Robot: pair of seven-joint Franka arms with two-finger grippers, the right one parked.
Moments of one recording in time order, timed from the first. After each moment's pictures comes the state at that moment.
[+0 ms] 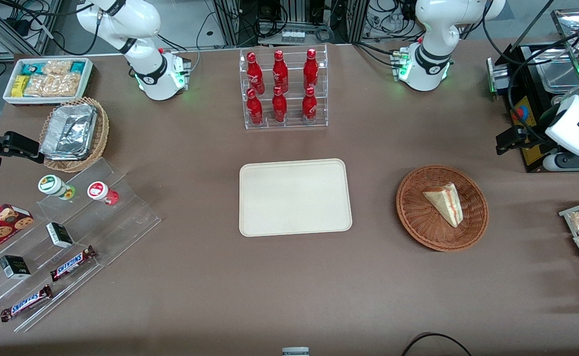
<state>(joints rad) 0.03 0.01 -0.07 -1.64 0.01 1.56 -0.05</state>
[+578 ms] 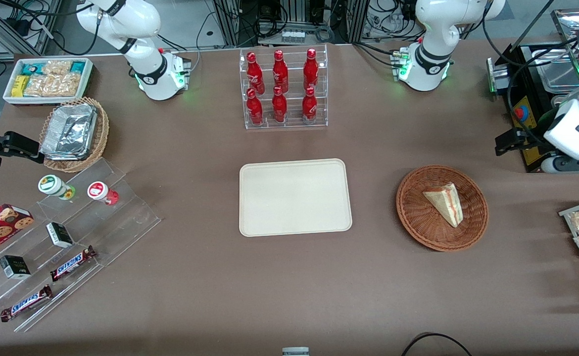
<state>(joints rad) 0.04 0.04 -0.08 -1.65 0.01 1.56 -0.05</state>
